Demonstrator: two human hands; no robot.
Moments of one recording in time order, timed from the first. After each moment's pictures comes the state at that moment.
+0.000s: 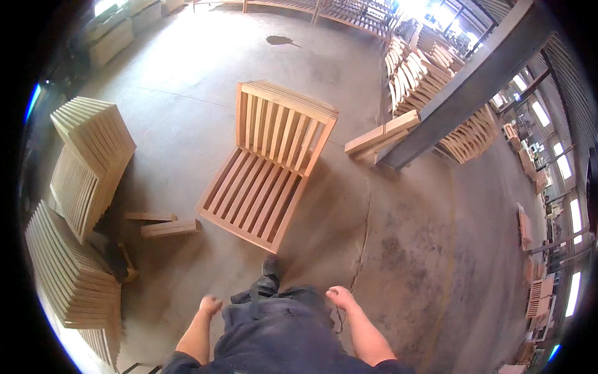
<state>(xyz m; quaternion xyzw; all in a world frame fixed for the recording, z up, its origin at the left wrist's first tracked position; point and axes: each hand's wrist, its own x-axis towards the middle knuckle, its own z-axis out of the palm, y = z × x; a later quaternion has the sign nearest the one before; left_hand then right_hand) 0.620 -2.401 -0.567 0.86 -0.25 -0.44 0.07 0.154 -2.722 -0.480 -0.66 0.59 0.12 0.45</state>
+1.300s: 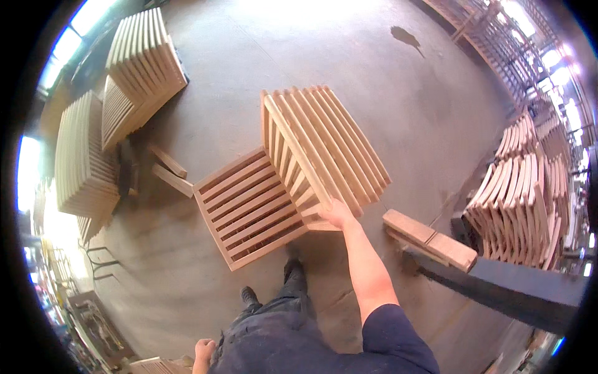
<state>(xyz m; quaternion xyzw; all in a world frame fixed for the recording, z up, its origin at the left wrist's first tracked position) 0.307 -2.801 -0.348 0.87 0.27 -0.34 0.25 0.588 -3.471 -0.487 -0.82 0.22 0.23 0.48</state>
